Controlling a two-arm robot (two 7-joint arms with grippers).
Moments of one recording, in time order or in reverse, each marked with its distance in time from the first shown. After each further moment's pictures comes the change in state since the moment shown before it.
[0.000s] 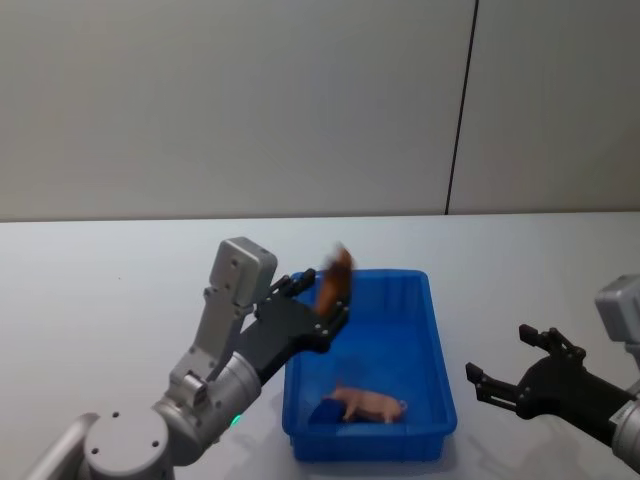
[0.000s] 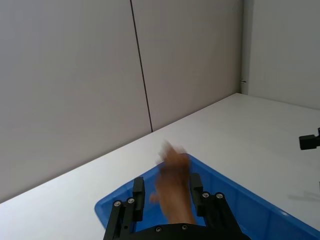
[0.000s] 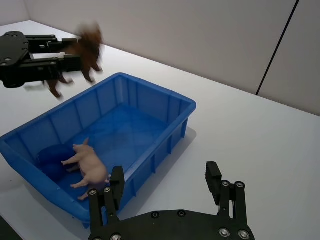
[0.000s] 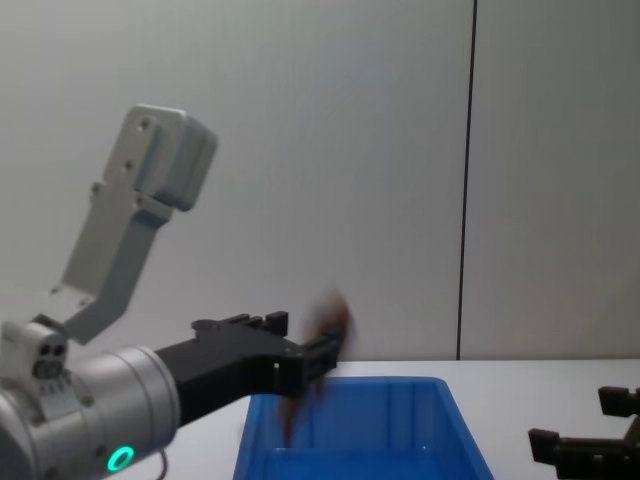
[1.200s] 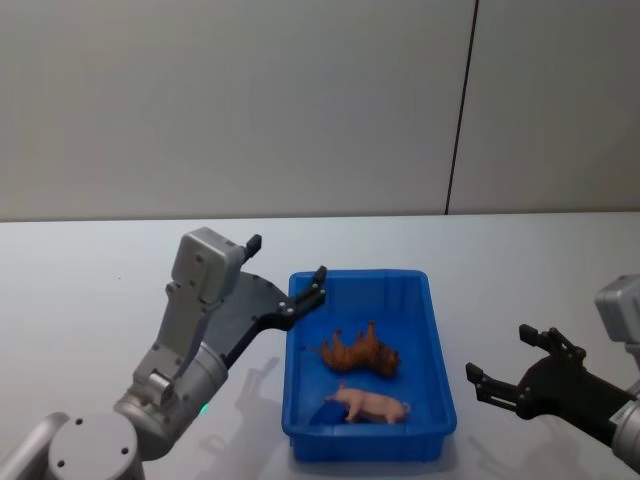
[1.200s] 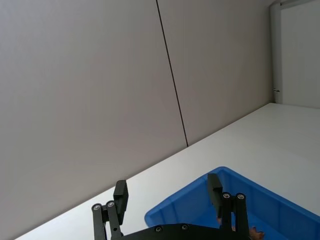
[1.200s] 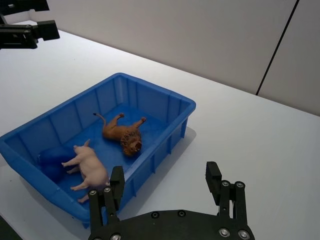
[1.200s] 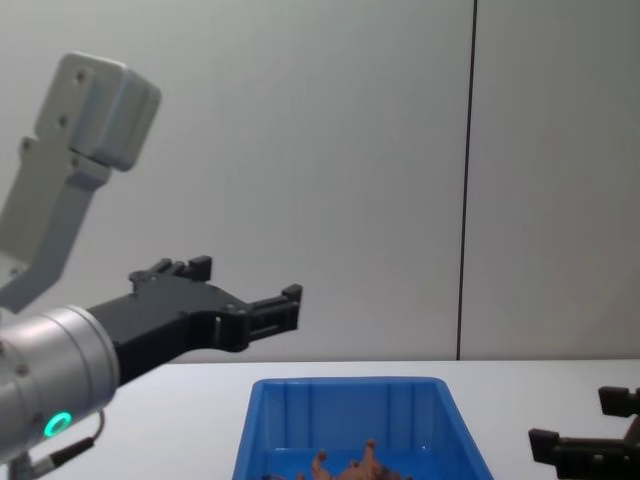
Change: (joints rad) left arm 0.038 0.049 -0.037 -0.071 0.061 -0.070 0.089; right arm 0.000 0.000 0.000 0.000 0.000 0.000 0.000
